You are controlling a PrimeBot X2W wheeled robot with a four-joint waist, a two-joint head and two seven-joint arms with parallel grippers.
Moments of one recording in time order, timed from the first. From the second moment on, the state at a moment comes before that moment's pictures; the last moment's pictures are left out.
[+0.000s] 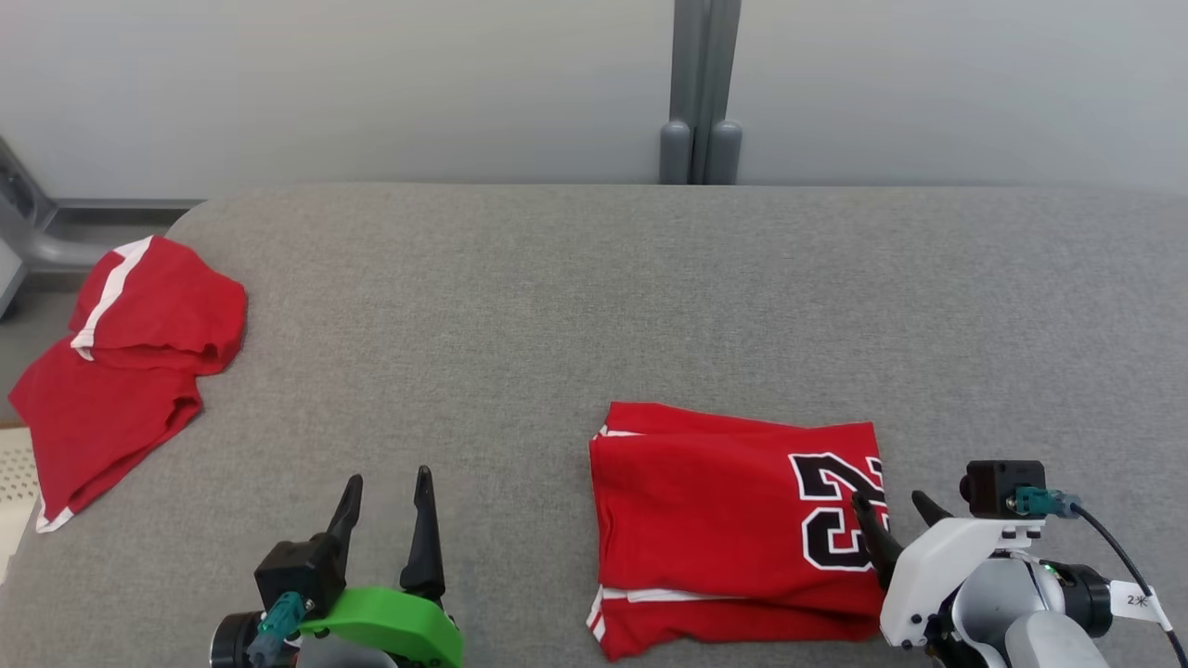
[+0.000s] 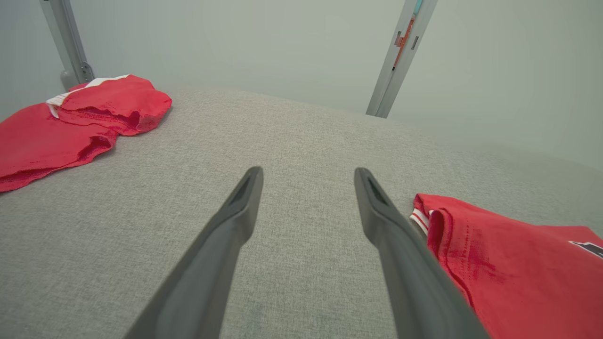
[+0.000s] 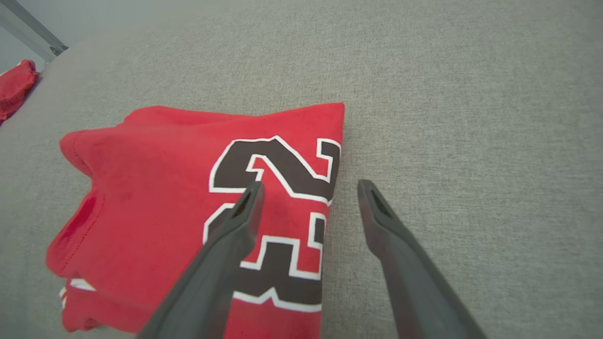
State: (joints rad) left arm -0.07 0.12 -0.34 0.31 -0.46 0.13 -0.26; right arm -0.05 -0.05 0.00 0.25 0.25 0.13 0.27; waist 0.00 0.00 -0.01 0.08
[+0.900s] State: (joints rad) left arm -0.14 0.12 -0.36 0.23 -0.44 0.15 -0.26; right arm -0.29 -0.14 -0.04 0.42 0.21 0.13 0.17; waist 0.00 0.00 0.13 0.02
